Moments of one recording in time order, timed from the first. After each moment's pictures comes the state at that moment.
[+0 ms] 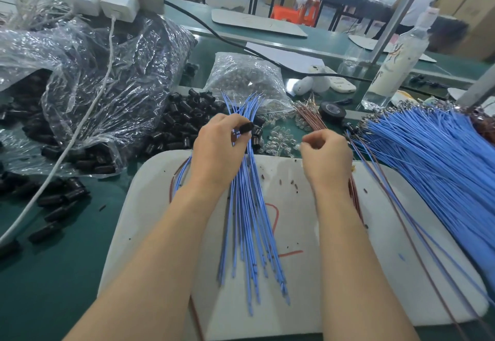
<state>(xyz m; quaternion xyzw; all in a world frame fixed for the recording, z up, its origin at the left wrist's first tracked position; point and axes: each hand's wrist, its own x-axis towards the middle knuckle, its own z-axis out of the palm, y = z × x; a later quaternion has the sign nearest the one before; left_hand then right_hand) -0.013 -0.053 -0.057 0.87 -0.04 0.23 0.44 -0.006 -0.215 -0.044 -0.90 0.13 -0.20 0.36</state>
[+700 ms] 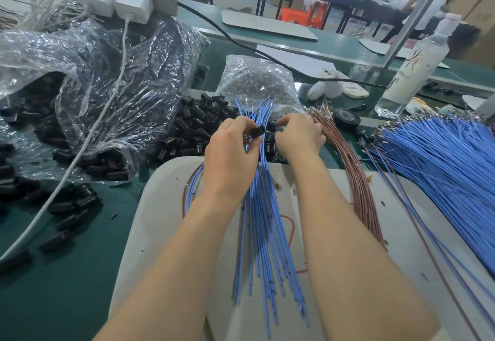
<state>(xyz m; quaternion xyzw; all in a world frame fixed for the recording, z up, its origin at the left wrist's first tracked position) -0.010 -0.054 -0.061 0.84 -0.01 0.27 0.47 0.067 -0.164 -0.046 -0.98 0.10 -0.08 0.18</state>
